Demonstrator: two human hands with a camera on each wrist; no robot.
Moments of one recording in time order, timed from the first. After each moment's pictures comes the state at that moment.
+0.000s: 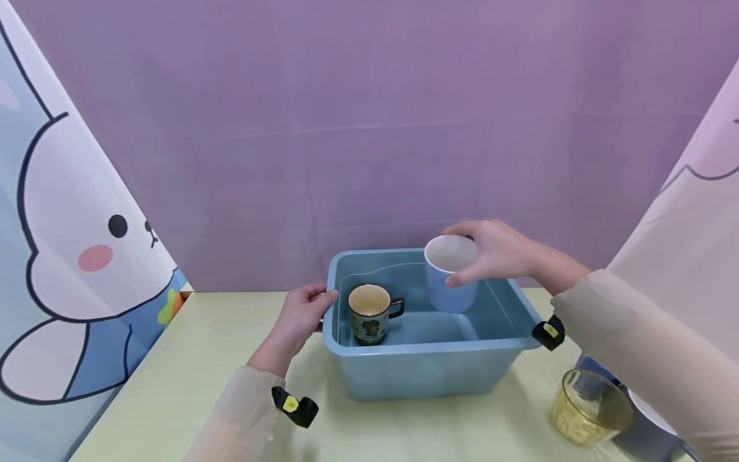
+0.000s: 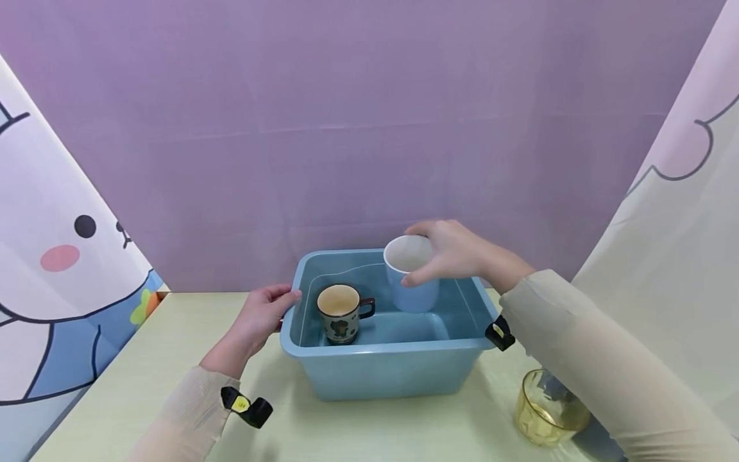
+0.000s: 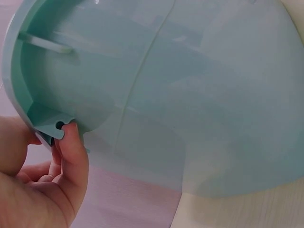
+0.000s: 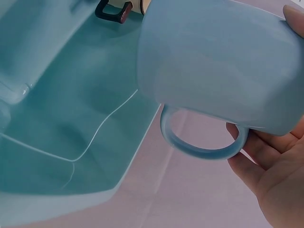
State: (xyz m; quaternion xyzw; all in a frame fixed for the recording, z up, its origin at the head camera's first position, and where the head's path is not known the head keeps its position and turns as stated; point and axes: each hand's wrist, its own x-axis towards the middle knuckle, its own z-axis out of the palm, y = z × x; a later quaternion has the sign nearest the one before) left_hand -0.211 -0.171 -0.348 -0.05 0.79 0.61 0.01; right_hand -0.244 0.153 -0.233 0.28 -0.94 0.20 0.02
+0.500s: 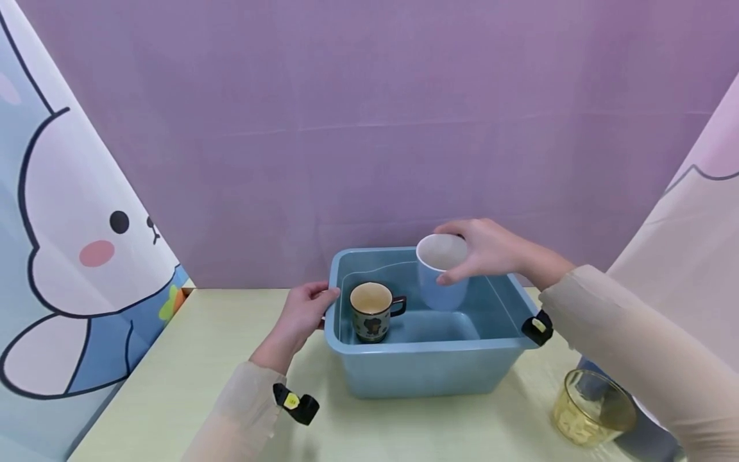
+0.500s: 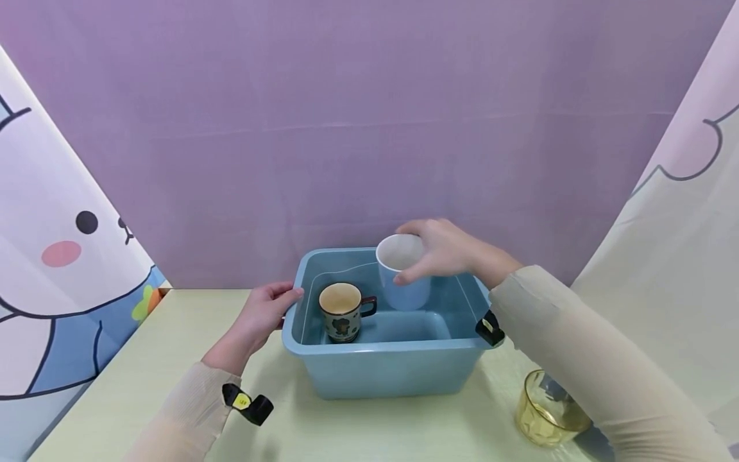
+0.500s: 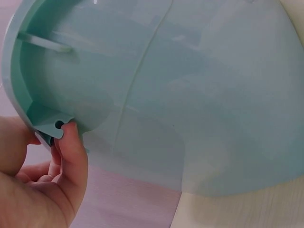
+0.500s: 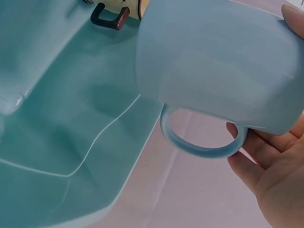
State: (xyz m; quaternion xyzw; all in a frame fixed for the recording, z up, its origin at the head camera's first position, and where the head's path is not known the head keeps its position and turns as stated) left_hand -0.214 -0.166 -0.347 -0.04 0.79 0.61 0.02; right_hand -0.251 0.144 -0.235 0.29 -0.94 0.19 0.01
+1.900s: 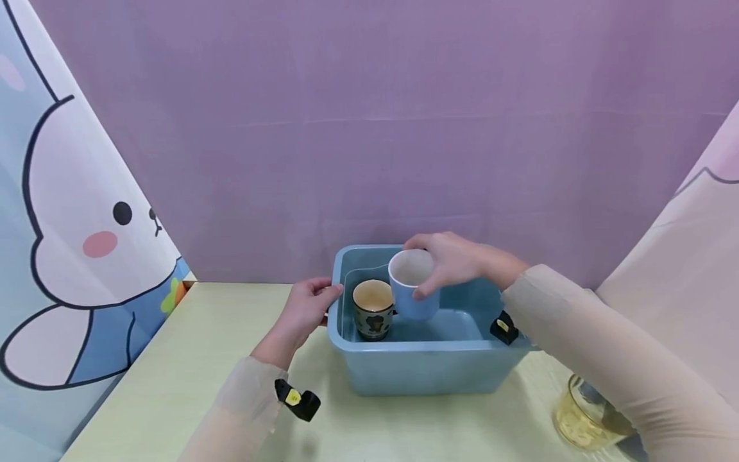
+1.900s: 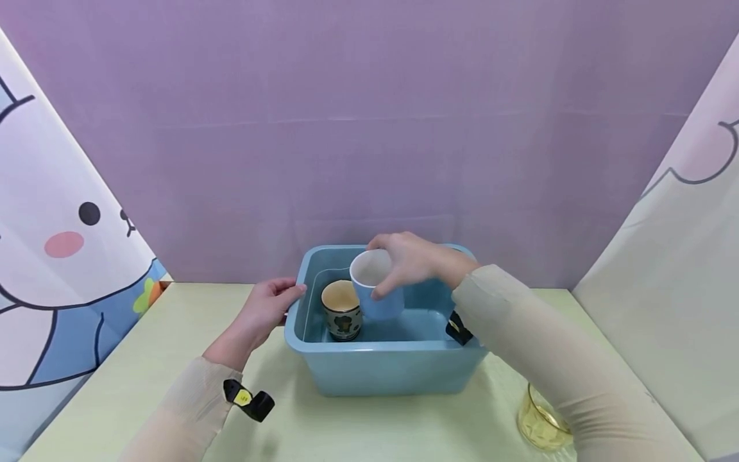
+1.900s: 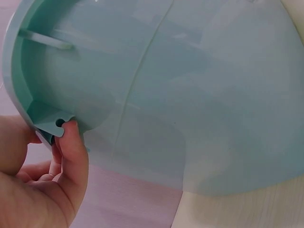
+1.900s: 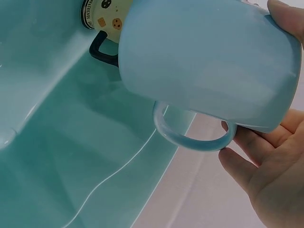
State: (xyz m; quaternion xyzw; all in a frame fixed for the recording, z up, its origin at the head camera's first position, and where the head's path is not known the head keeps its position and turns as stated) left_hand -0.207 -0.160 -0.341 -0.04 0.79 0.61 0.02; right_hand -0.261 0.102 -0.252 0.33 -0.92 0.17 -0.07
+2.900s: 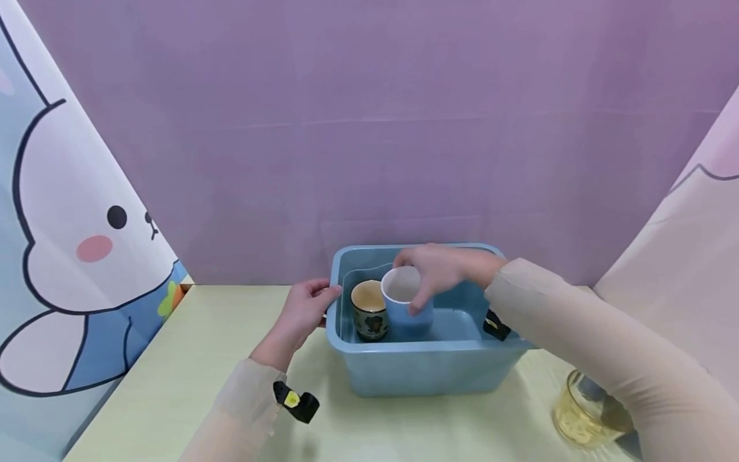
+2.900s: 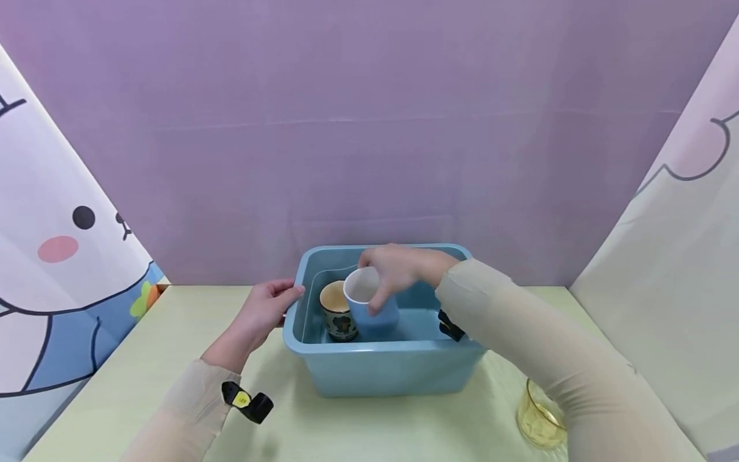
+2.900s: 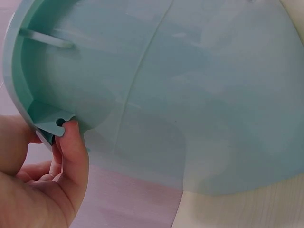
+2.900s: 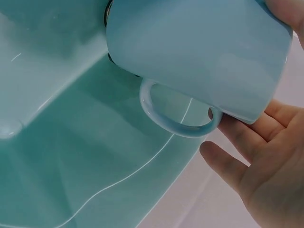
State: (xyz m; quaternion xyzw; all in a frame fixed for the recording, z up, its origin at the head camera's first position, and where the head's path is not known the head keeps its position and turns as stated) left_hand -0.209 -0.157 -0.344 -0.04 0.79 0.61 0.03; right_hand -0.260 0.090 -0.259 0.34 -0.92 0.12 -0.16
